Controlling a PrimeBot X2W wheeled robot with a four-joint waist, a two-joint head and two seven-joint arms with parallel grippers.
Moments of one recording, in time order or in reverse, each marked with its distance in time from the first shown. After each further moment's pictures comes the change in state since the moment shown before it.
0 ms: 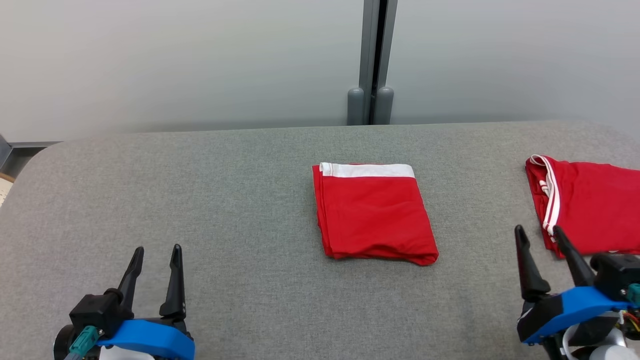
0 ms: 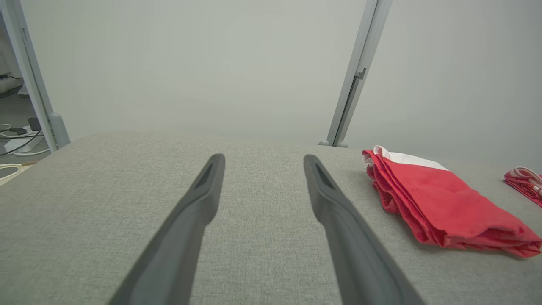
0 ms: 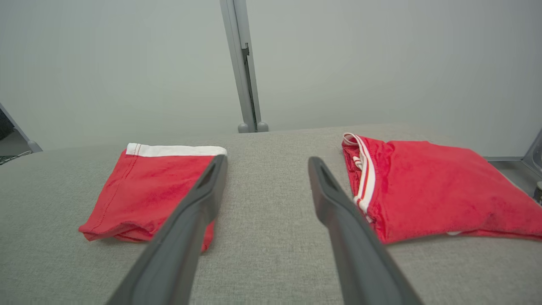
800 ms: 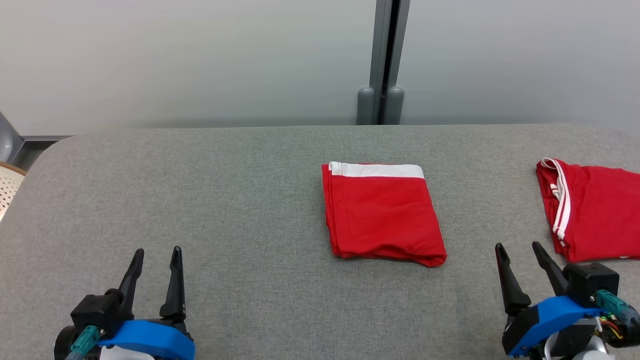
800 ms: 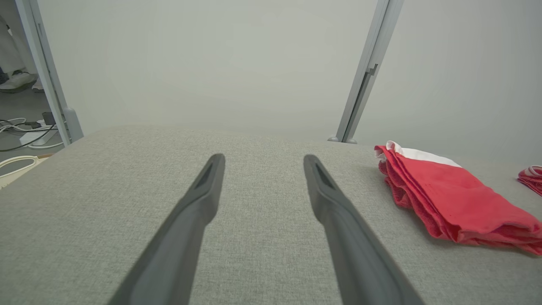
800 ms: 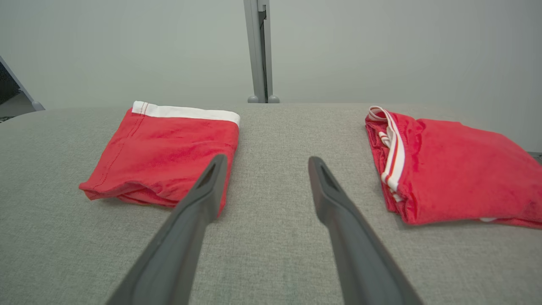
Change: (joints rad) left arm -0.003 0.002 0.000 0.020 0.001 0.000 0.000; right arm -0.005 0.000 0.041 0.110 -0.062 0.000 -0.025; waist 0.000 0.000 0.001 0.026
